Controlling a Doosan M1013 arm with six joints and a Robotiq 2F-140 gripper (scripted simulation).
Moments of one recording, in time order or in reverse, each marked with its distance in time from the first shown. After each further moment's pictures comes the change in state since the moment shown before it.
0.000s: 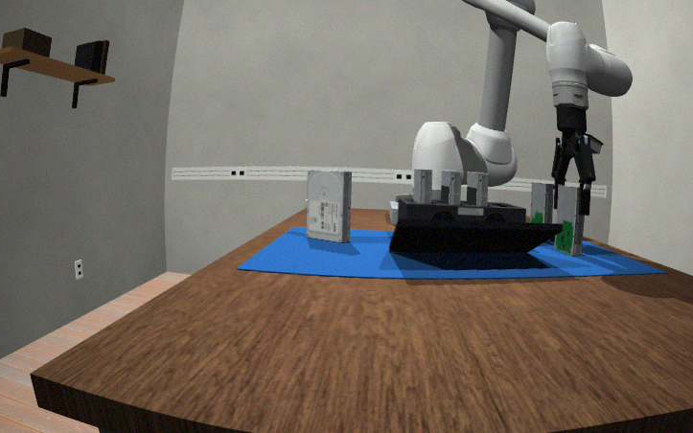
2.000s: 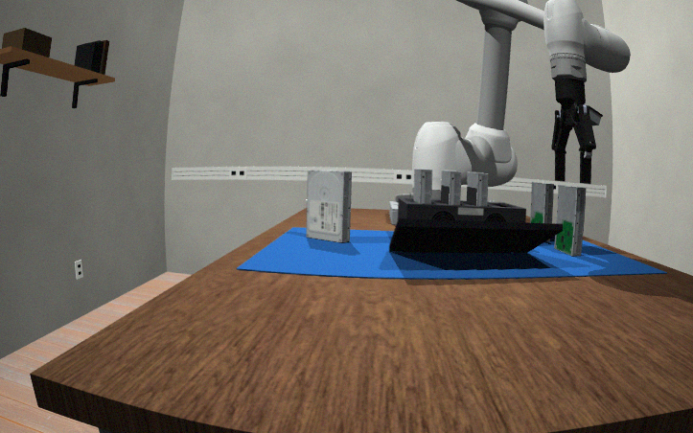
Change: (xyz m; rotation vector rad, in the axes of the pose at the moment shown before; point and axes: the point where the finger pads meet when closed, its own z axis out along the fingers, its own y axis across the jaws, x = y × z) arm 0.000 0.000 -0.066 0.000 0.000 0.000
